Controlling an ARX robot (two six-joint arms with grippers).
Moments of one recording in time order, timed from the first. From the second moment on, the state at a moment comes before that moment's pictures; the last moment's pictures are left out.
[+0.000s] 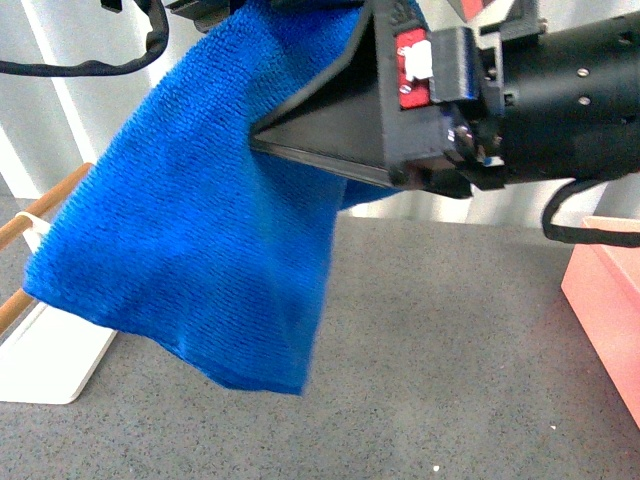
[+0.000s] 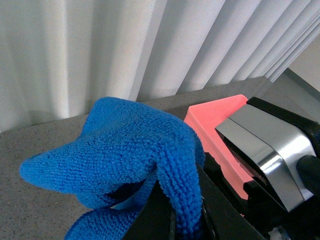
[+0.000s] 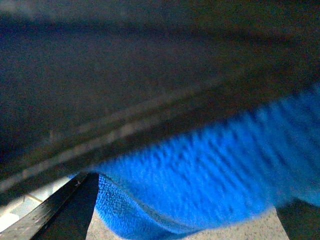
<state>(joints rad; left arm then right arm) -0.46 1.46 0.98 0.26 0.25 -0.20 0.37 1.69 0.93 0.39 -0.84 0.19</state>
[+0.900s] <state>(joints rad) -0.46 1.46 1.00 0.26 0.24 -0.21 0.41 1.76 0.92 0.72 -0.78 0.41</state>
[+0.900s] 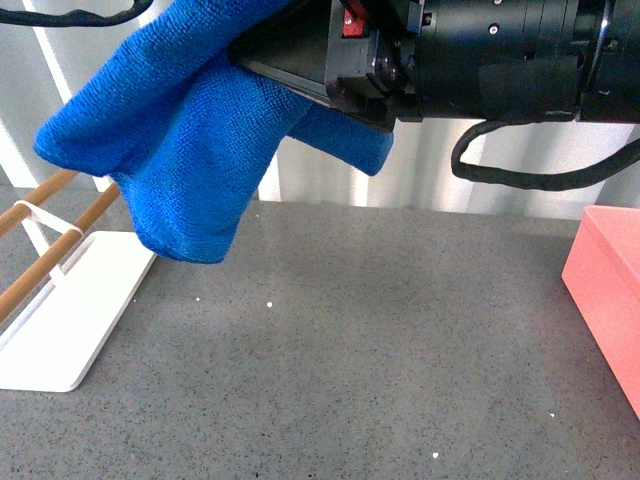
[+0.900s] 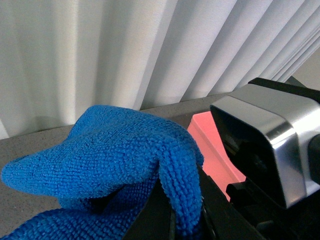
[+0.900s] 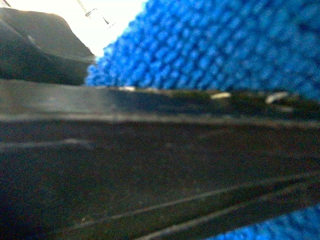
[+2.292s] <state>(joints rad) -0.31 1.15 0.43 0.71 -0.31 -0.02 0.36 1.70 0.92 0.37 -0.70 0.35</state>
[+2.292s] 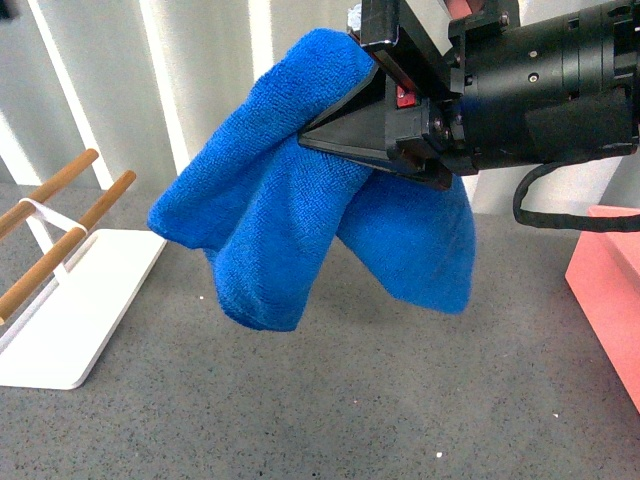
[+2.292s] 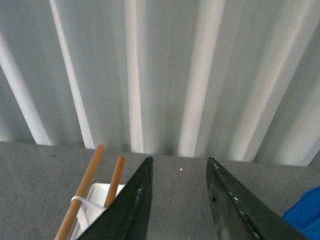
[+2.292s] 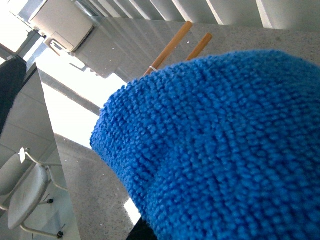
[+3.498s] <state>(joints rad) 0.00 0.52 0.02 0.51 0.00 -0.01 0.33 1.66 0.90 0.34 -0.68 0.32</state>
